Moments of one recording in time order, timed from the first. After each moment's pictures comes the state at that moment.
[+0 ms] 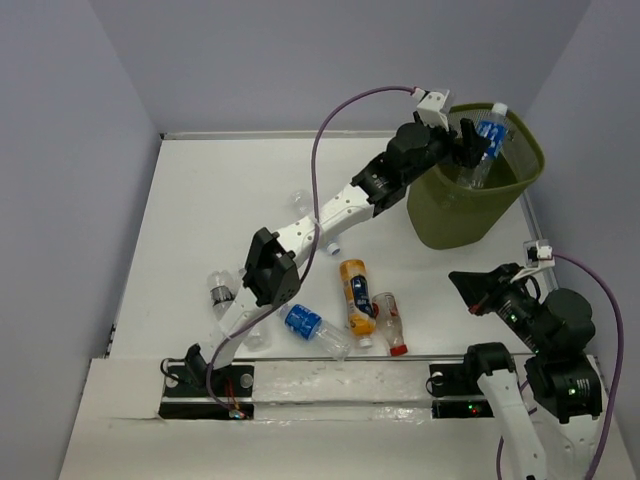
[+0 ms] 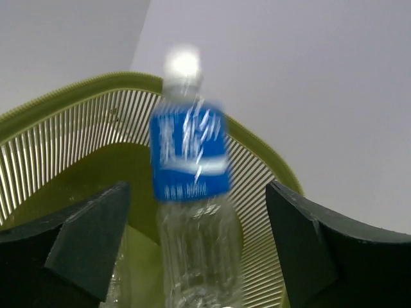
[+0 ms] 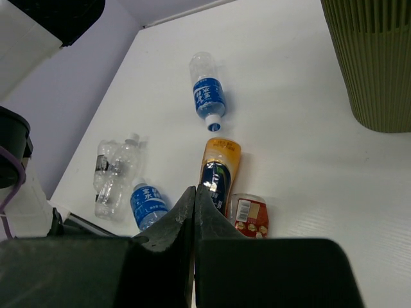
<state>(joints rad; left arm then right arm) -0.94 2.36 2.42 0.07 -0.04 -0.48 0.11 0.20 0.81 -0.75 -0.40 0.49</state>
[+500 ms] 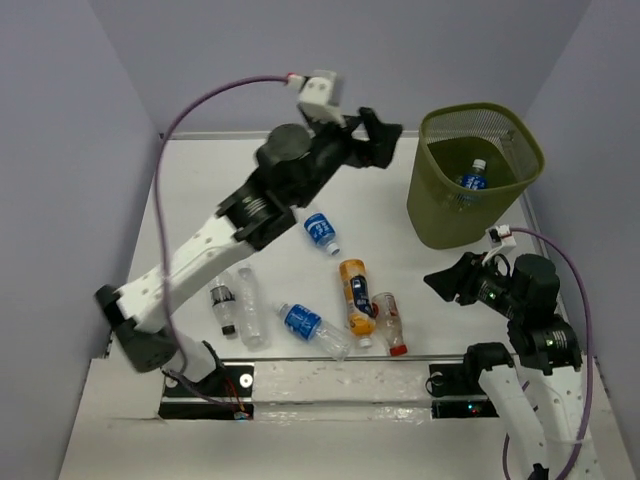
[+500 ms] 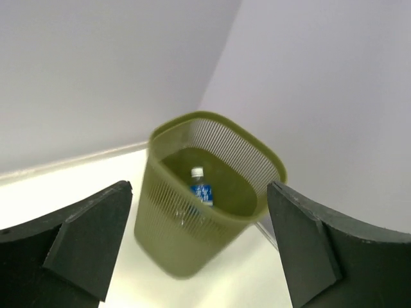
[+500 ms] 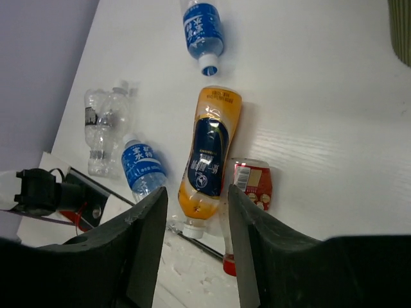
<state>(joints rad) -0.94 1.66 1.88 -0.10 -0.23 -0.34 0.11 0.37 0.72 -0.72 -0.52 0.46</state>
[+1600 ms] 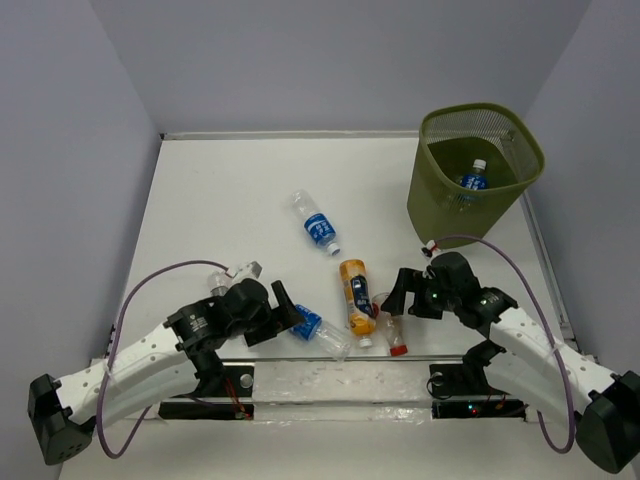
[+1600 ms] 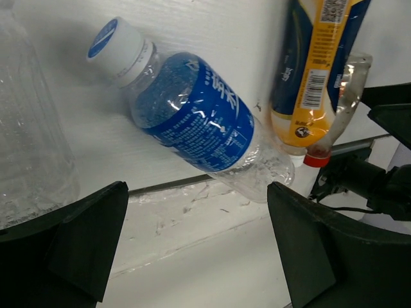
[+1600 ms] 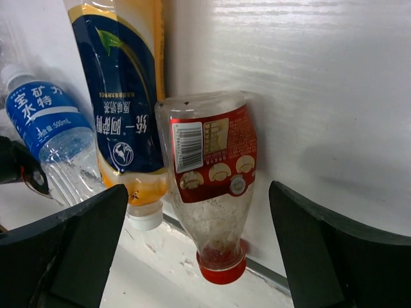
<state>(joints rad) -0.94 0.62 0.49 -0.70 -0.07 -1.21 0.54 0.79 0.43 -0.46 -0.27 0.70</state>
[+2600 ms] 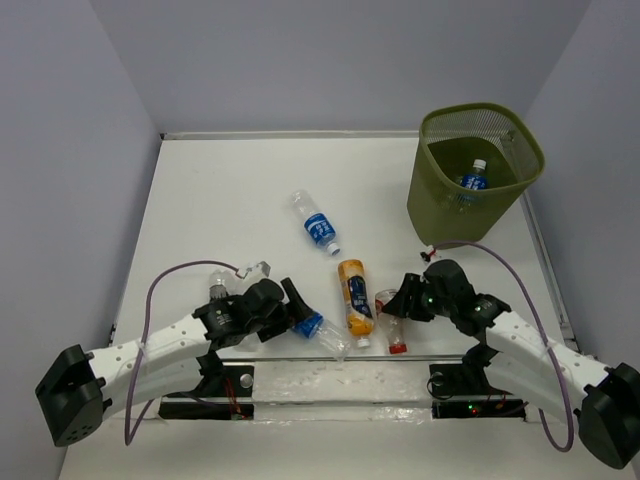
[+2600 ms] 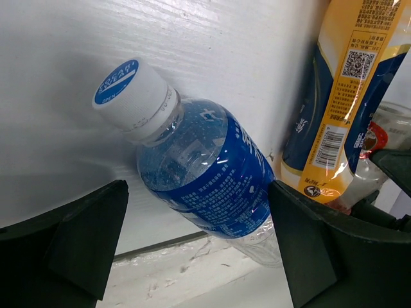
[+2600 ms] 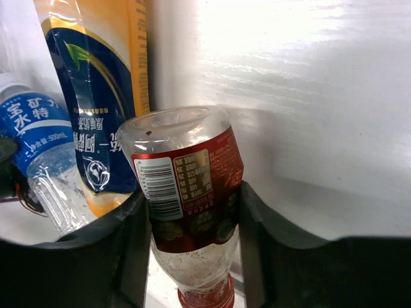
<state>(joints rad) -0.94 0.83 0.35 -0.39 -0.13 -1.28 0.60 0.84 0.33 -0.29 -0.20 0.76</state>
